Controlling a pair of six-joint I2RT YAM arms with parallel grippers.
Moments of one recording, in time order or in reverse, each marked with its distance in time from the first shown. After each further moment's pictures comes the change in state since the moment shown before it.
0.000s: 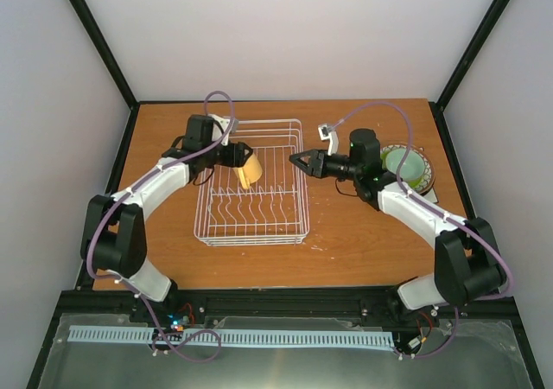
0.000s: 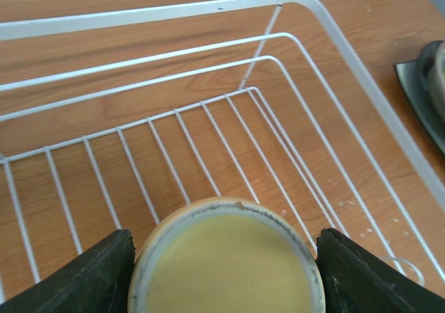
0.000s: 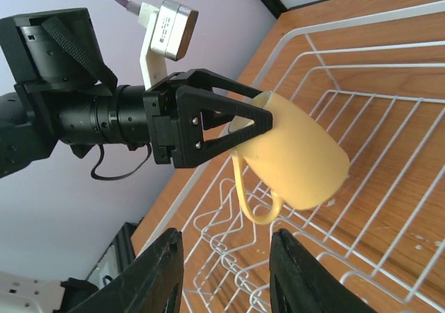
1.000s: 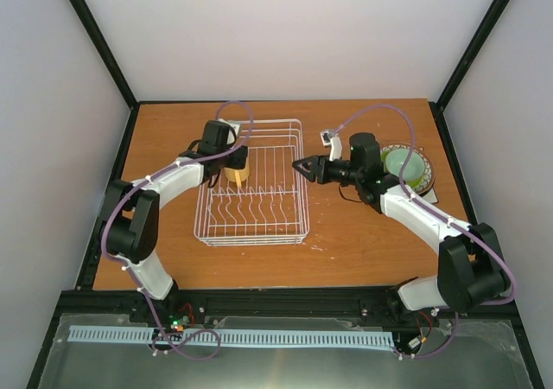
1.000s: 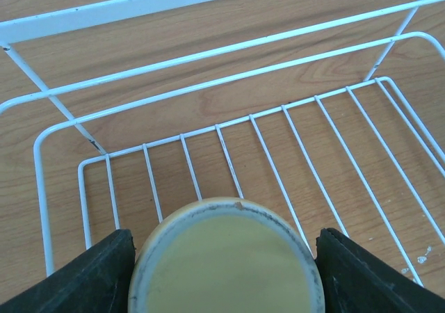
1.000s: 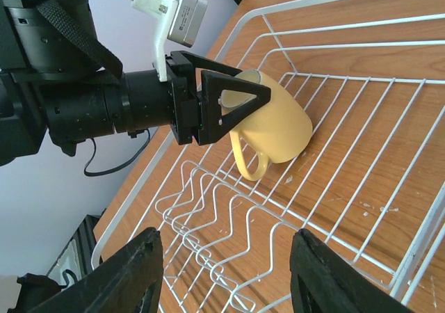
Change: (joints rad) left arm -0.067 0.133 -0.001 0.084 -0.401 0.066; right arm -0.004 -0.050 -0.024 -0.140 0.101 -0.112
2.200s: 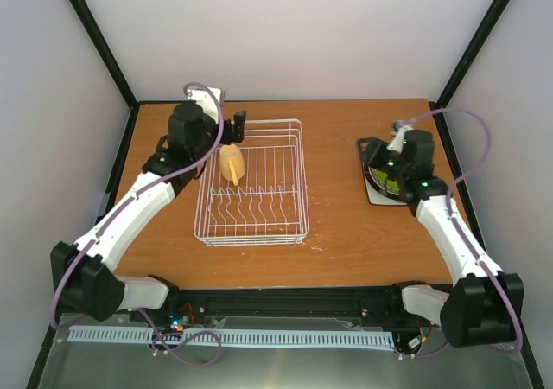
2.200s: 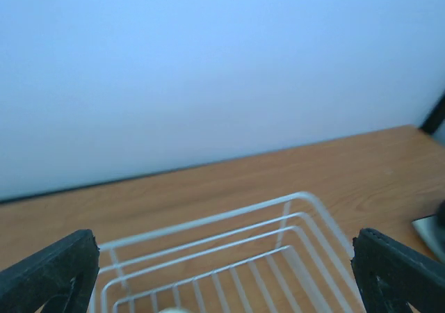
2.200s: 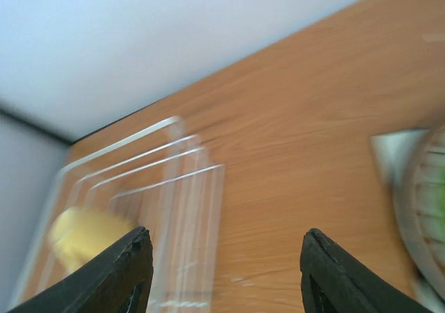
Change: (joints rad) left arm -0.044 -0.365 0.061 -0.004 -0.060 -0.011; right arm -0.255 -0.210 0.000 -0.211 0.288 0.042
